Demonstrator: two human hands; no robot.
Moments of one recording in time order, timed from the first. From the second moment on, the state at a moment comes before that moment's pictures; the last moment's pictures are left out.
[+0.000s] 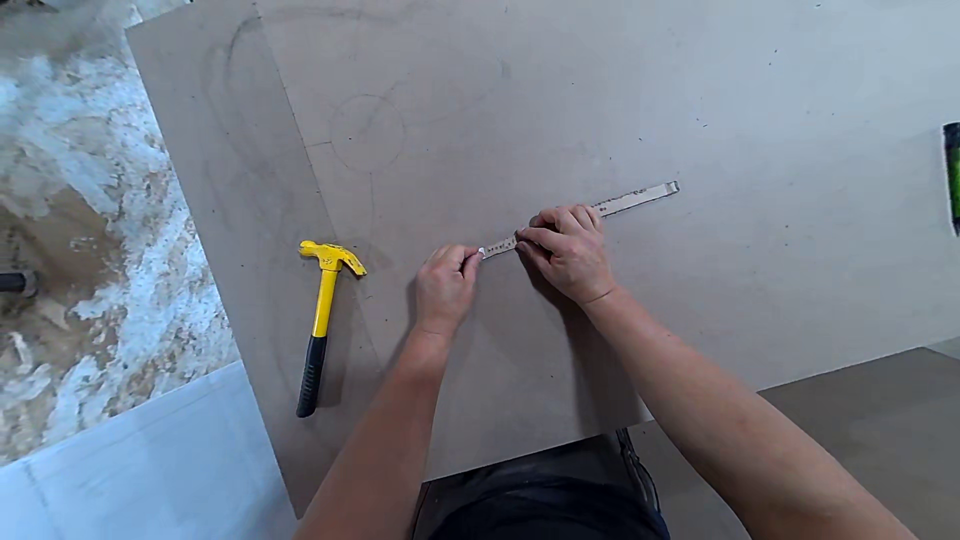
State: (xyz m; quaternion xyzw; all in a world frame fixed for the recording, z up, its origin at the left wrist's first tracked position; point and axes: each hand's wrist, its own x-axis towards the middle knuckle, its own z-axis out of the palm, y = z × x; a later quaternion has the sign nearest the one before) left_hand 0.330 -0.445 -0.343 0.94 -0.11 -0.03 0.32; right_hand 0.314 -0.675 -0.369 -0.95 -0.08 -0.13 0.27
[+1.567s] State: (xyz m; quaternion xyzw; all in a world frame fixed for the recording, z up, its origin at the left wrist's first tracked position) left_hand 0.170 -0.678 -0.283 0.91 -0.18 -0.26 0.28; right_hand 0.182 -1.119 -0.299 -0.88 0.44 0.13 0.13
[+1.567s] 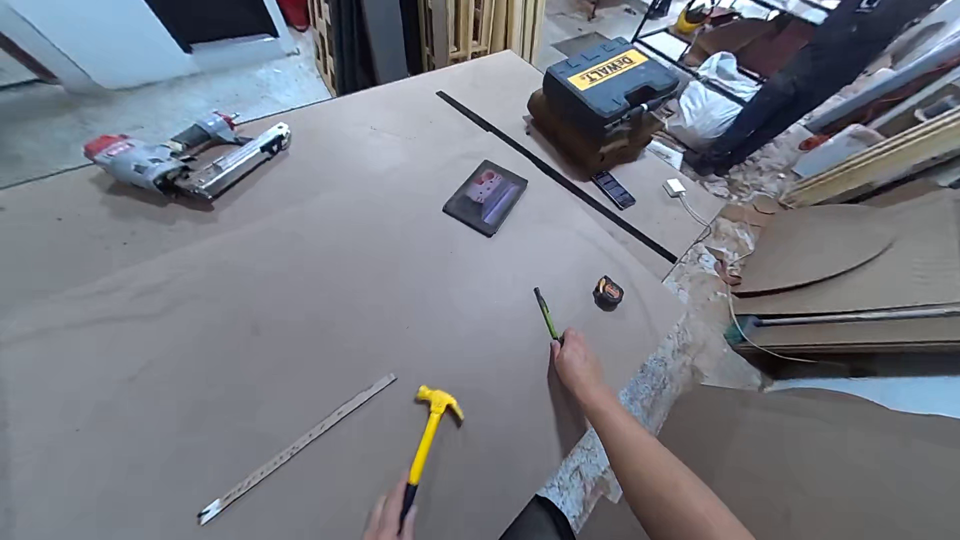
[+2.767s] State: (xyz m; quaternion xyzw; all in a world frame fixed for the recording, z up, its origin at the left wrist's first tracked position) left_hand 0.263 -0.471 -0.191 0.76 0.13 0.02 0.64; right_hand 0.293 -0.949 -0.372 -0.98 0.12 -0.03 0.13
